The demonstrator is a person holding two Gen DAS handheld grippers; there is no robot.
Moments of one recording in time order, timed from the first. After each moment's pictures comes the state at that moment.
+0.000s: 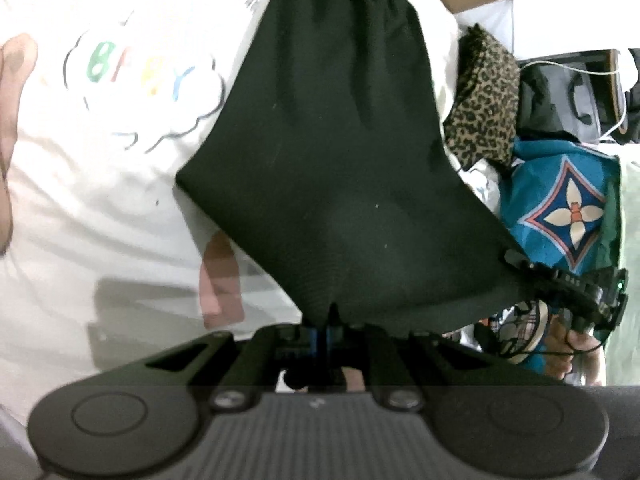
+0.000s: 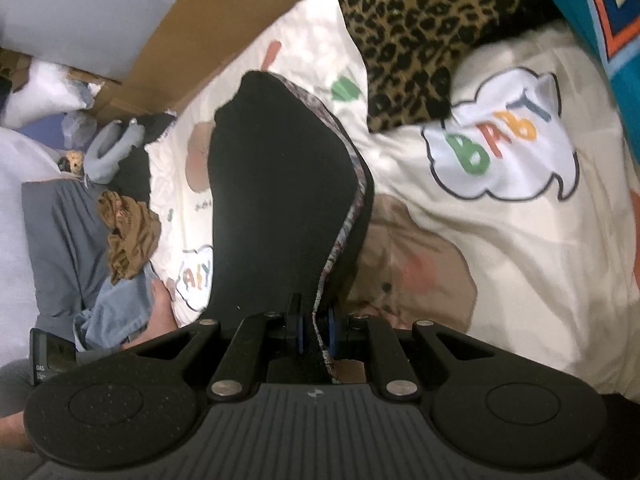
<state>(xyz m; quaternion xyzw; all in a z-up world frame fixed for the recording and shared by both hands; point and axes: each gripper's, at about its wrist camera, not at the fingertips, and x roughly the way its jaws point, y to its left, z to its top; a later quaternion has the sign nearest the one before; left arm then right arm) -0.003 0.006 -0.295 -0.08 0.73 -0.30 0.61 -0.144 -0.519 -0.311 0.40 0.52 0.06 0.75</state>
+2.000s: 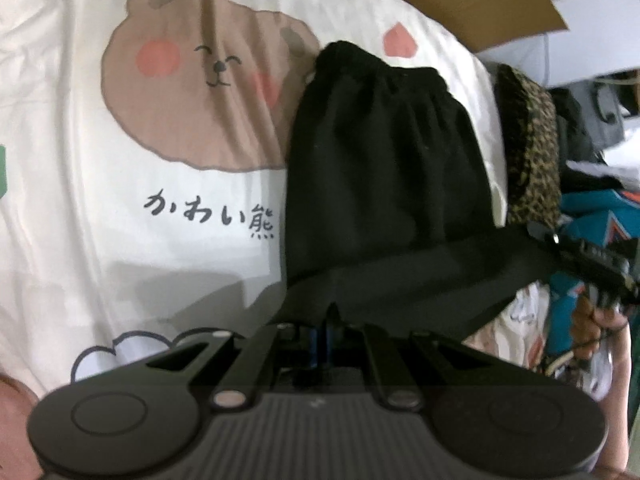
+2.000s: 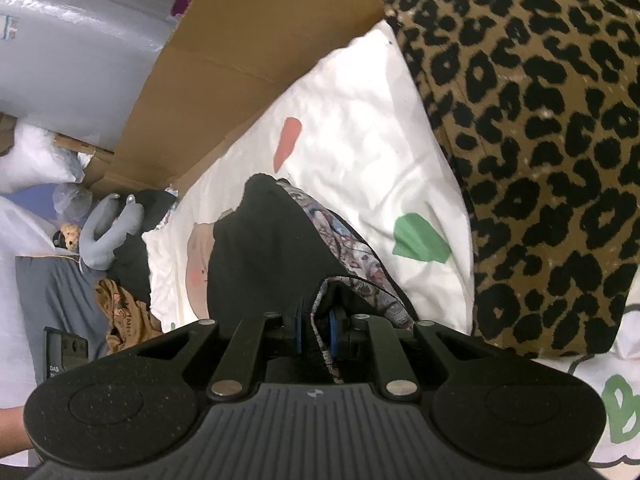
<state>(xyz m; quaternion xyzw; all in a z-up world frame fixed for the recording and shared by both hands) 0.212 -0.074 -0.360 0.02 0.70 -0.37 0.61 0.056 -0.515 -0.380 0.43 0.45 0.04 0.78</state>
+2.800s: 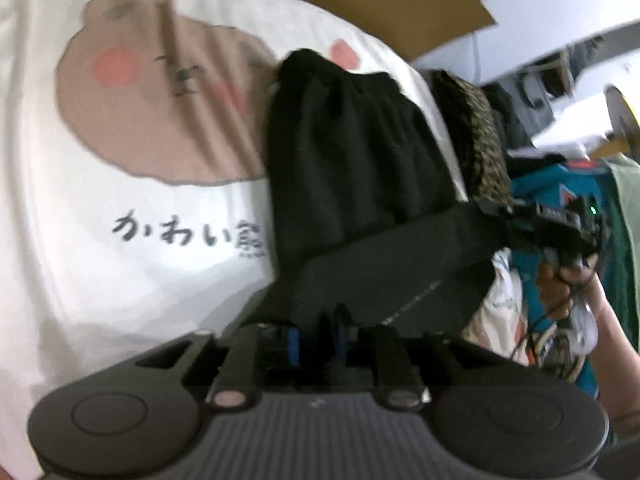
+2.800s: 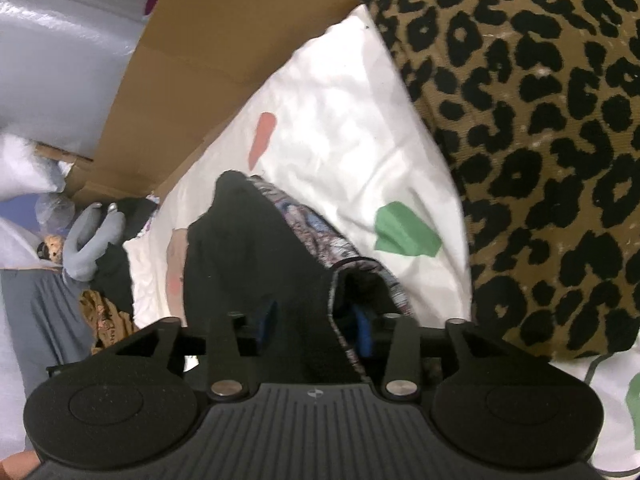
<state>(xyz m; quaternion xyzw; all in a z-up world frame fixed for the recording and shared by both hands) 0.206 -0.042 -0.399 -0.03 0.62 -0.48 0.62 0.062 -0.504 -0.410 0.44 0.45 0.02 0.78</state>
